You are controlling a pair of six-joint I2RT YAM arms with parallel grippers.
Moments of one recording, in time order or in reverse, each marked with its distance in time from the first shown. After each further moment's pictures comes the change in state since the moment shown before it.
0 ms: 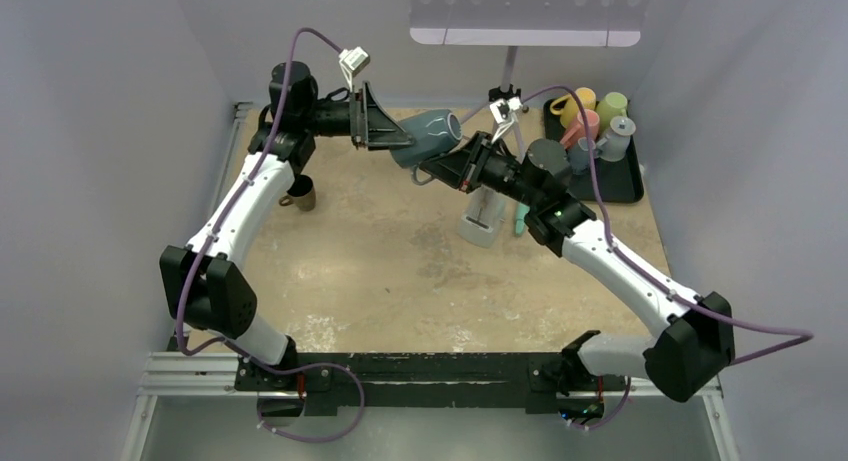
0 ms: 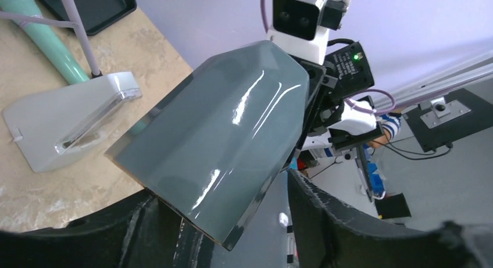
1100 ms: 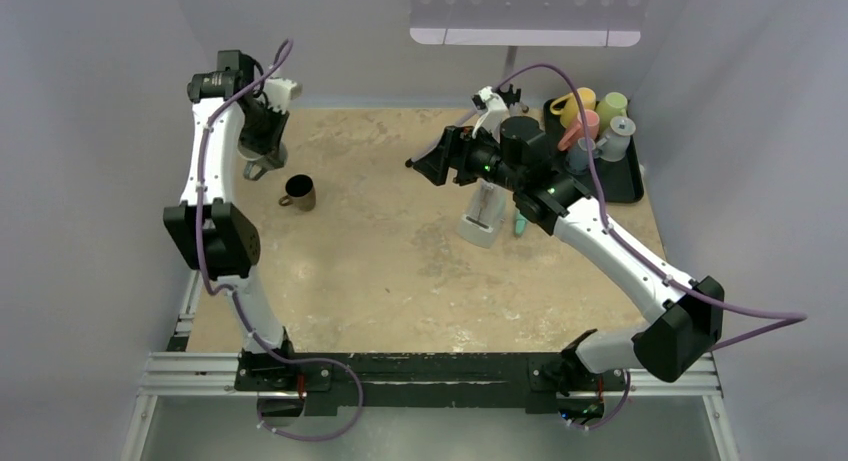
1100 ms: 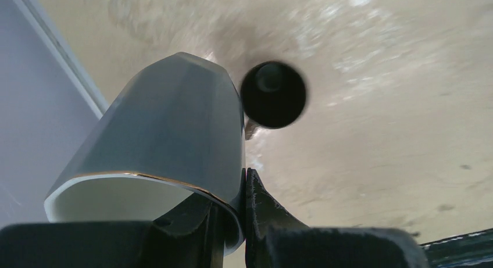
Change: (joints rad) left arm 0.323 0.312 0.596 -1.222 -1.014 1.274; right arm 0.053 0.132 0.240 -0.417 0.212 -0.312
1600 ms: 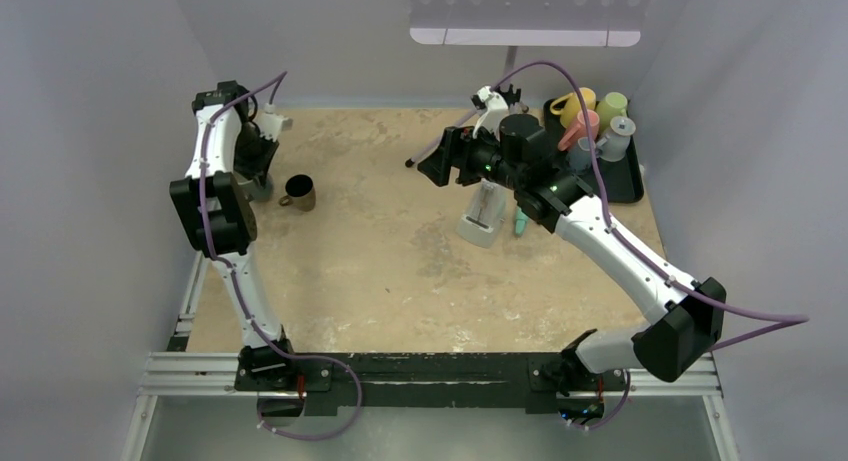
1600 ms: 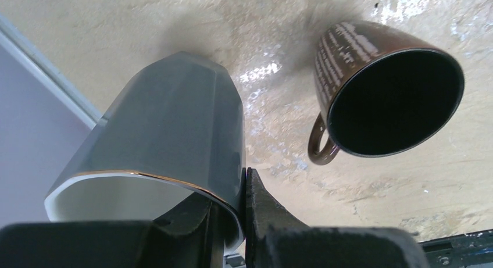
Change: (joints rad) left arm 0.146 0.299 -0.019 -0.008 -0.119 0.162; right arm 0.000 0.002 0.039 -0.093 0.044 -0.063
